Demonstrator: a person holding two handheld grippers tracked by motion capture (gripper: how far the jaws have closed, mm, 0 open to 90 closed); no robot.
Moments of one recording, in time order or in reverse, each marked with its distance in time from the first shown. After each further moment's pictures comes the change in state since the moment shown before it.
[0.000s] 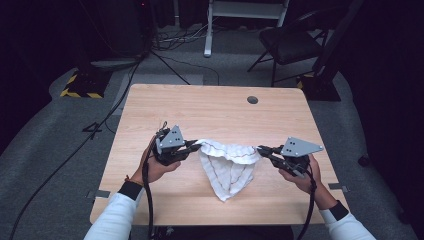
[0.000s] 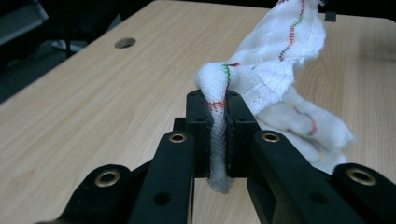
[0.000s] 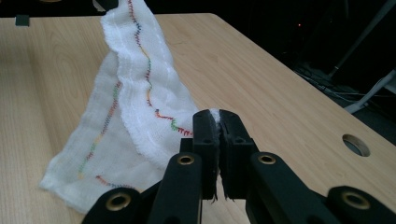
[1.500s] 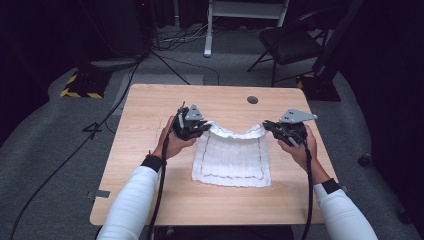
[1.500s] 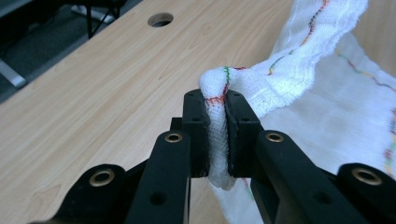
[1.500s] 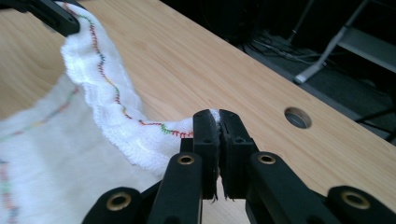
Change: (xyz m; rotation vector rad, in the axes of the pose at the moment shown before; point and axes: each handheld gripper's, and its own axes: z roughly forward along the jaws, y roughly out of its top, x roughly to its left) left arm 0.061 0.015 0.092 0.155 0.087 -0.084; right arm -0.077 0.001 0.044 0.107 -0.166 0.136
